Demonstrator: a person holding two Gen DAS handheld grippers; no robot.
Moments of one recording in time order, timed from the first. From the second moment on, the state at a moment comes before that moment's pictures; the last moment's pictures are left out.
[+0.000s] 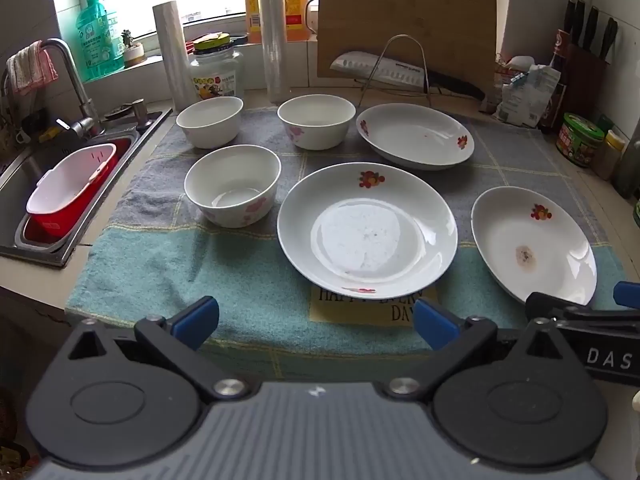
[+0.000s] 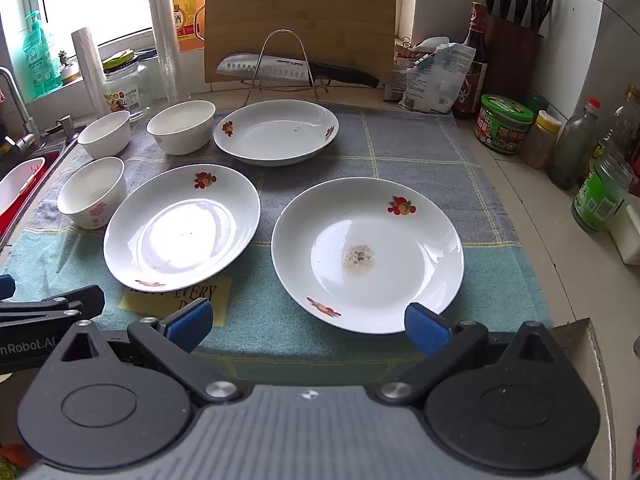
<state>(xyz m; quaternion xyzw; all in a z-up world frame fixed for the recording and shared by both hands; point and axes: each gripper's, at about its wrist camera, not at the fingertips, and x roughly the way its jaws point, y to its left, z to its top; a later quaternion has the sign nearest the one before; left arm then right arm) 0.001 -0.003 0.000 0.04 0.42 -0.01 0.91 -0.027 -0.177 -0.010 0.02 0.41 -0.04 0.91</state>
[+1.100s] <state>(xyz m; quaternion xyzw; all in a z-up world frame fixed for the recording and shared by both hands) -0.004 -0.001 0.004 0.03 0.42 -0.01 0.91 -0.028 -0.176 -0.004 0.02 0.41 -0.04 0.91</state>
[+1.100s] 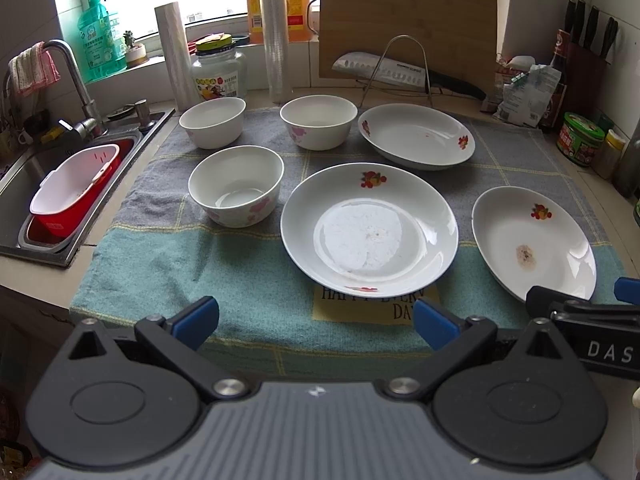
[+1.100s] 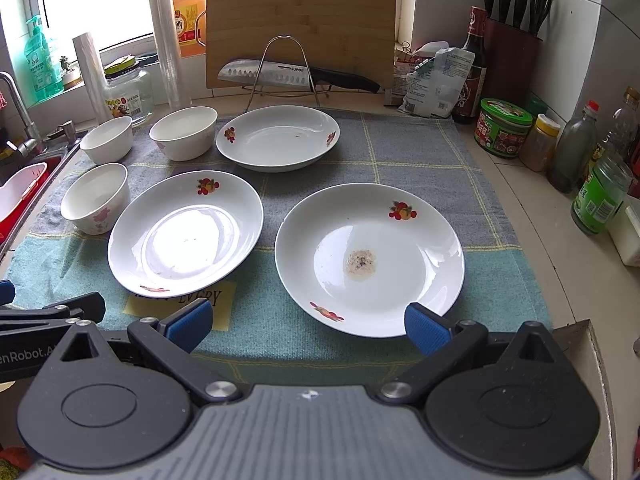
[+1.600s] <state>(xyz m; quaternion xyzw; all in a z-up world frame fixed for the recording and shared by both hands) -0.005 -0.002 0.003 0.03 0.42 -0.01 0.91 -0.029 -0.179 -0.004 0.03 0.41 -0.04 0.91</state>
